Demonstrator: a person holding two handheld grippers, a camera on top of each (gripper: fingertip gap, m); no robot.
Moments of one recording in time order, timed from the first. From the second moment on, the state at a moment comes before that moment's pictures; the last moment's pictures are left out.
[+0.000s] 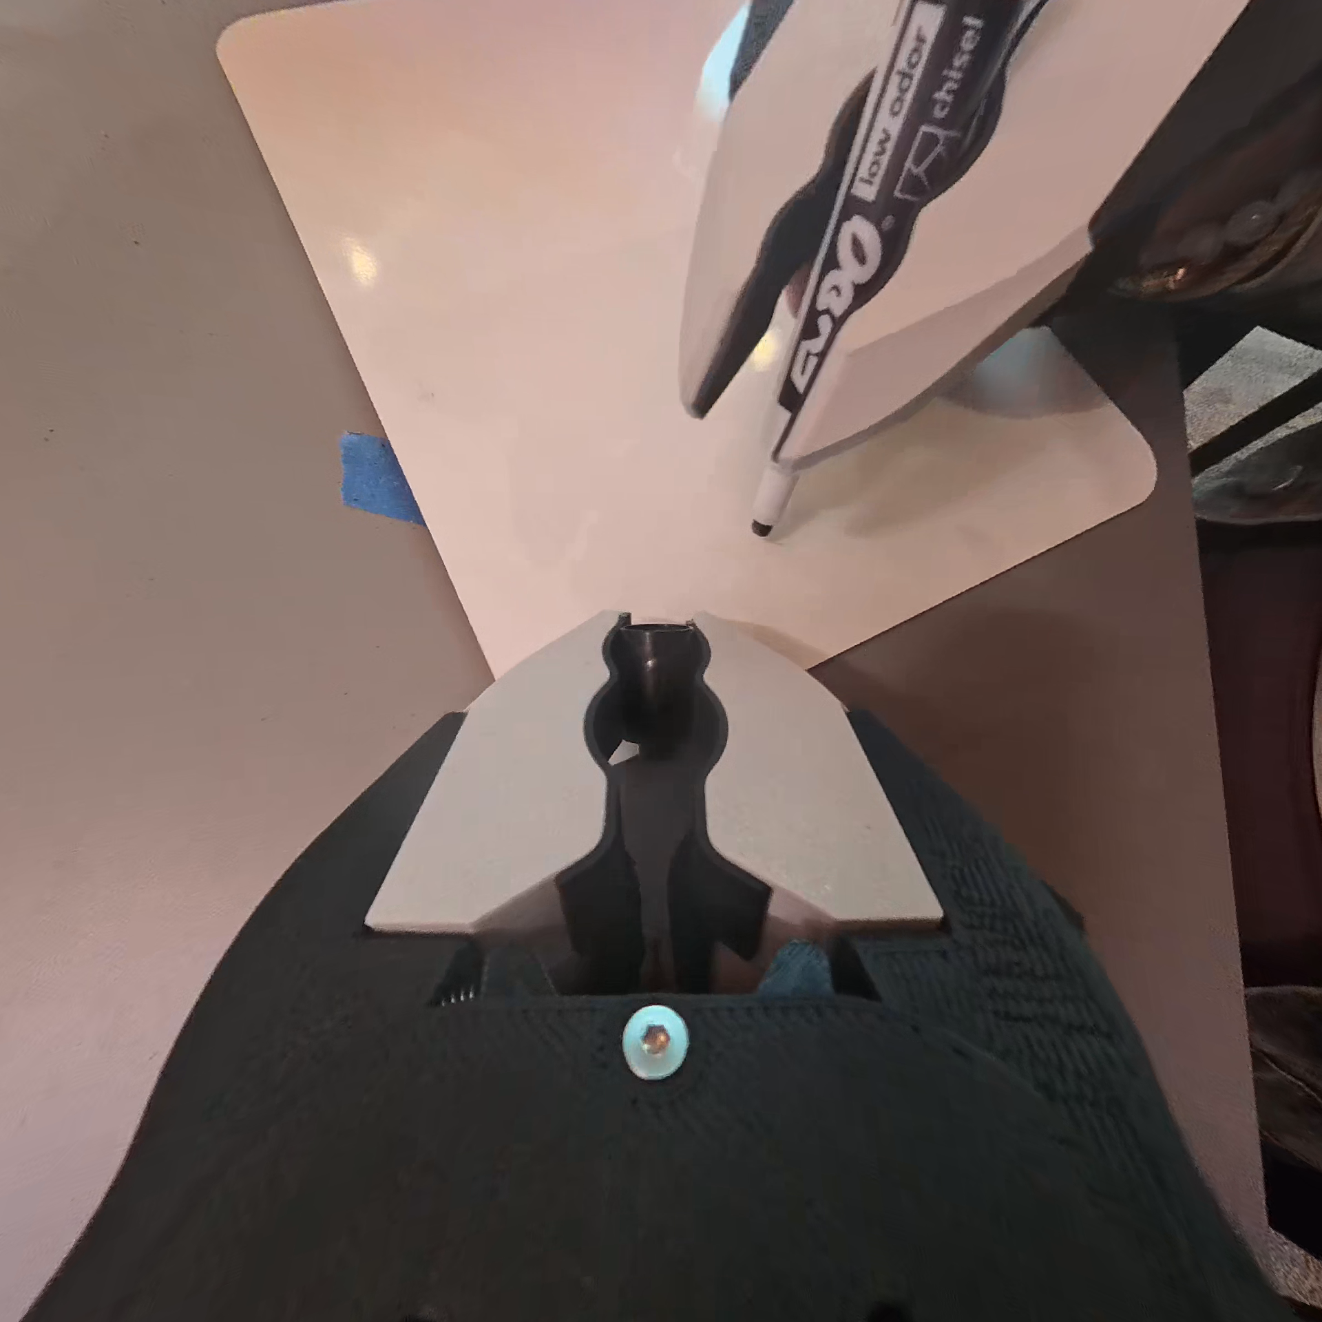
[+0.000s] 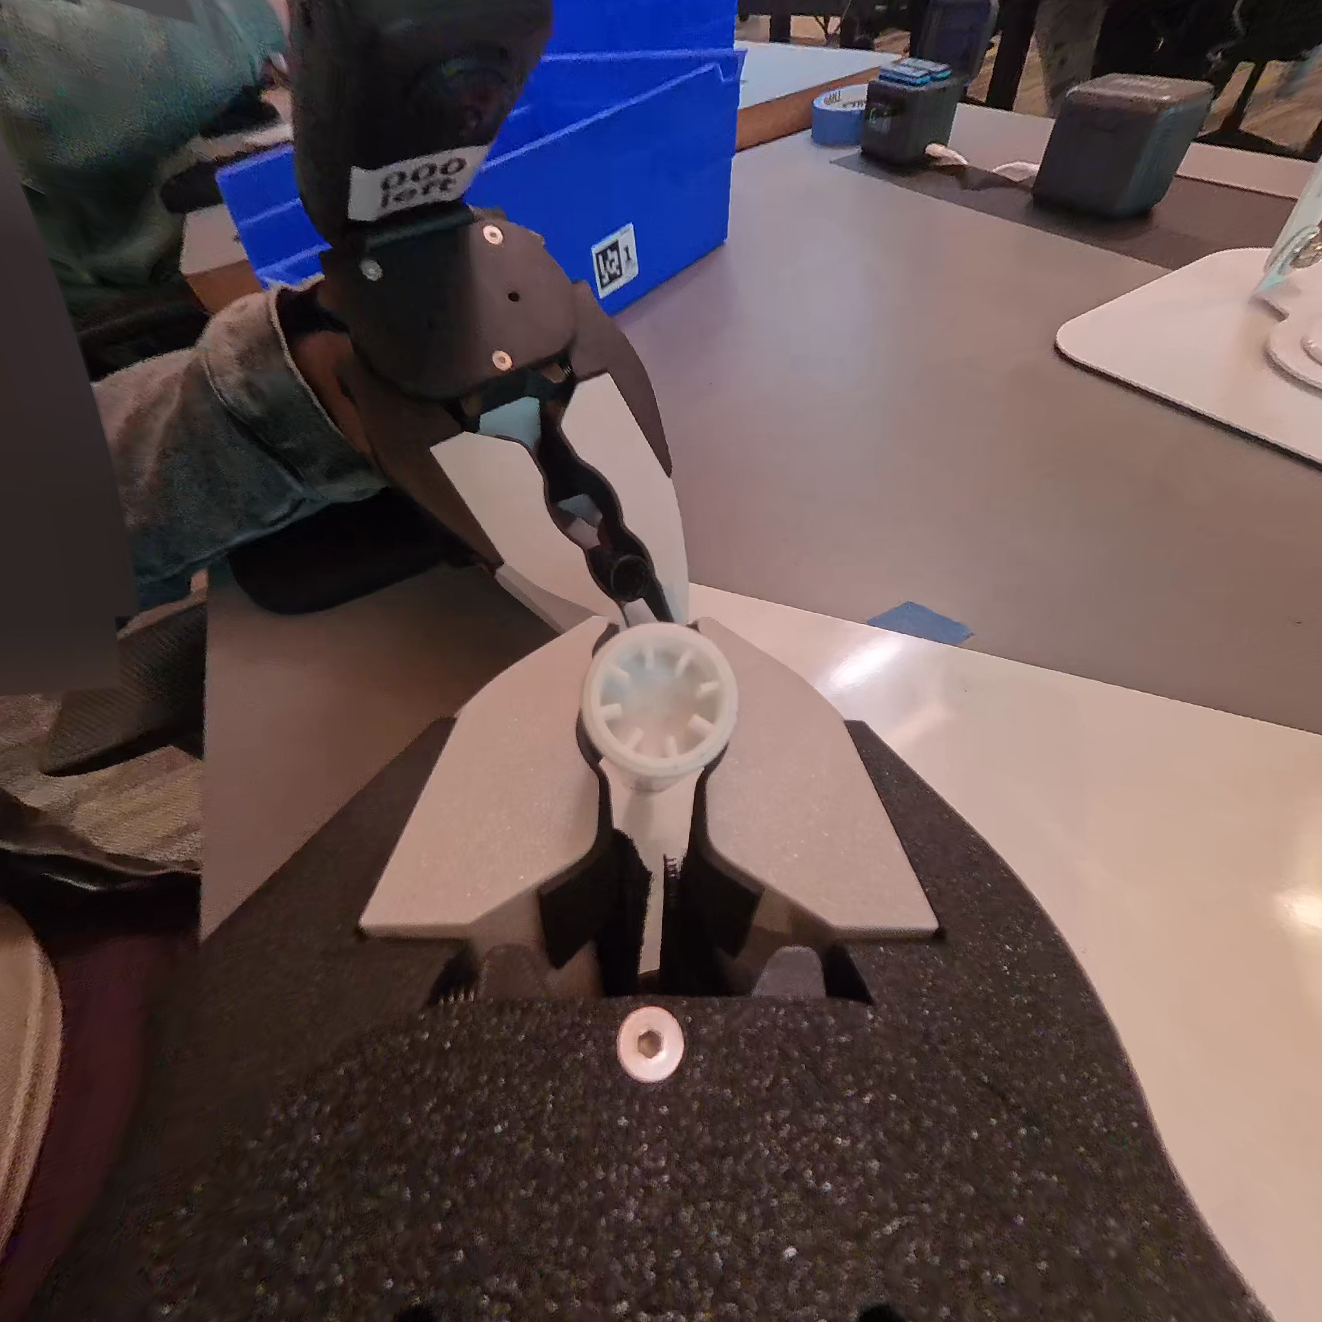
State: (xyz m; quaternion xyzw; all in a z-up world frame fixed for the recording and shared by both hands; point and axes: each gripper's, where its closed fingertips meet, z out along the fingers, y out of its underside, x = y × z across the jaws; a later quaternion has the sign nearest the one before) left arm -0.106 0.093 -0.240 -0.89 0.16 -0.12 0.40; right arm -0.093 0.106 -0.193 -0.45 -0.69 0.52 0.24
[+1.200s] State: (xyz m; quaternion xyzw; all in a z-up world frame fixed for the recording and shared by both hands) left arm -0.101 0.092 -0.248 -0.90 0.18 -0.13 0.38; right arm -0.101 0.130 -0.195 -0.45 -0.71 0.47 0.26
